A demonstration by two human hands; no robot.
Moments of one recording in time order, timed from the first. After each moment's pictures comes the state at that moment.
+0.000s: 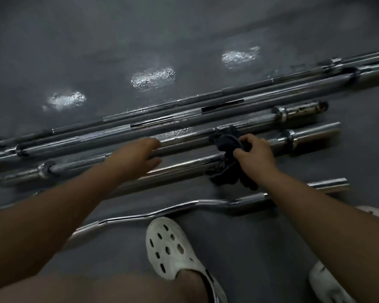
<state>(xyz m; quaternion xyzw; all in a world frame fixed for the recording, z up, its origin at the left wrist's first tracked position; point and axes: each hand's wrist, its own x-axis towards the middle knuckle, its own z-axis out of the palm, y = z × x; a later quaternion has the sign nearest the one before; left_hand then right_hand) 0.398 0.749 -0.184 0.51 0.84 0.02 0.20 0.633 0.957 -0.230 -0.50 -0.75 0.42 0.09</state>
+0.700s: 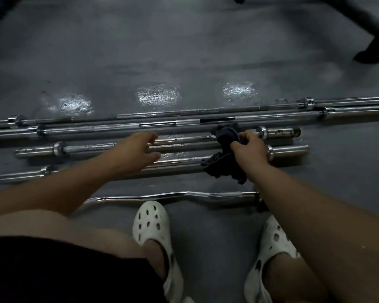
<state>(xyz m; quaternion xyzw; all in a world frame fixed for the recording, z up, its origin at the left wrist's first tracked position) 0.478 0.693 -0.108 0.43 0.87 0.16 0.19 0.667 0.934 -0.156 -0.48 -0.74 0.44 0.16</state>
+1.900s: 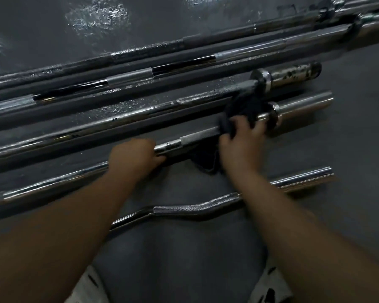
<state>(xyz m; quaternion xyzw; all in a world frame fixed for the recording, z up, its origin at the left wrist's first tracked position) 0.447 0.864 -0.355 0.46 0.86 -0.08 0.21 0.635 1.010 -0.336 -0.60 -0.77 0.21 0.11</state>
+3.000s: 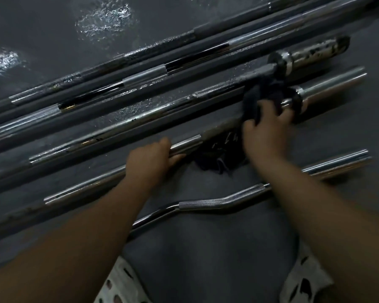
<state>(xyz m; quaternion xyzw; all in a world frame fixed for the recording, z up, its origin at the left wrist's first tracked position) 0.440 0.840 -0.358 0.50 0.84 -0.07 0.18 0.628 1.009 -0.332 -0.63 -0.74 0.22 0.12</state>
